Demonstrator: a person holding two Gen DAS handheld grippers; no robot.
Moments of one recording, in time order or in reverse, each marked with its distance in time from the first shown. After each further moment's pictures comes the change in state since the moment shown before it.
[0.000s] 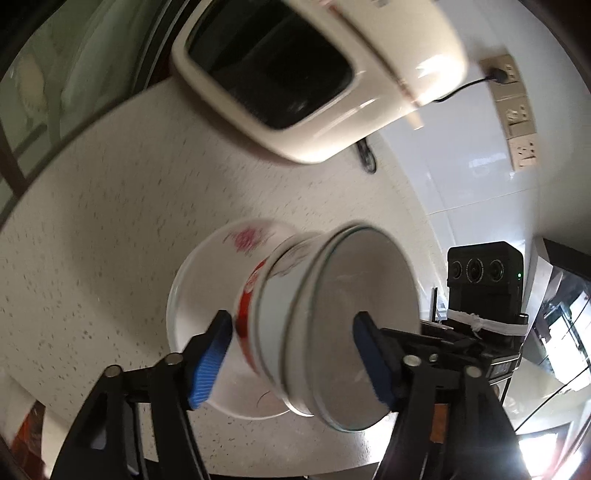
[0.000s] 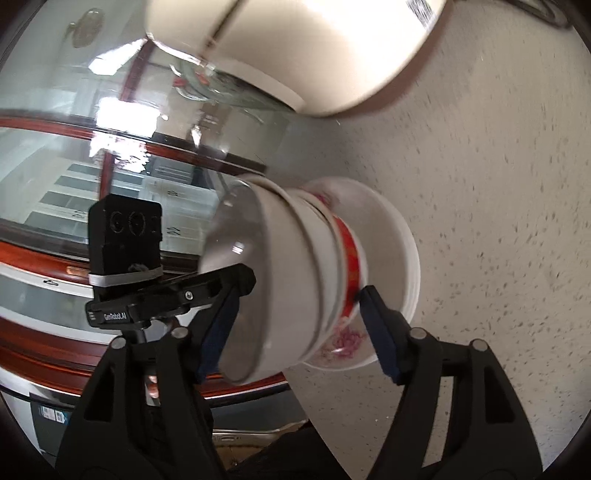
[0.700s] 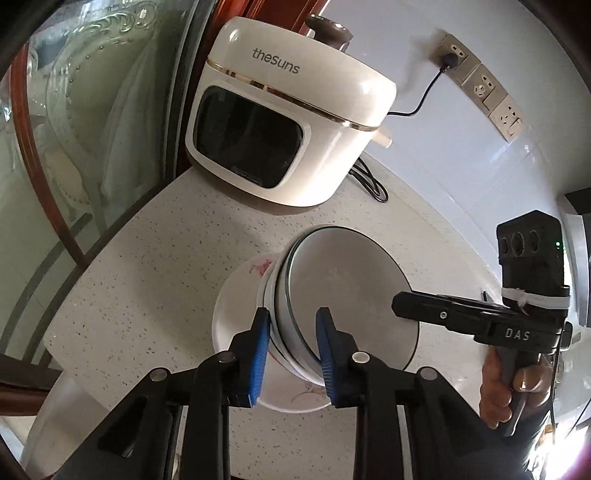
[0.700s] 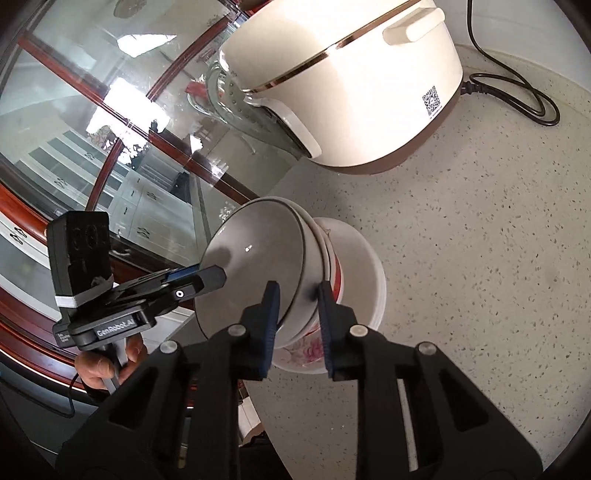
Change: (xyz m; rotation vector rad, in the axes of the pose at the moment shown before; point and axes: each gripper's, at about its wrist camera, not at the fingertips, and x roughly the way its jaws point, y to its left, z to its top) left arm -0.032 -0.040 -0.039 0.202 -0.258 0.241; right arm -0.036 0.030 -0.036 -0.221 -0.170 -0.155
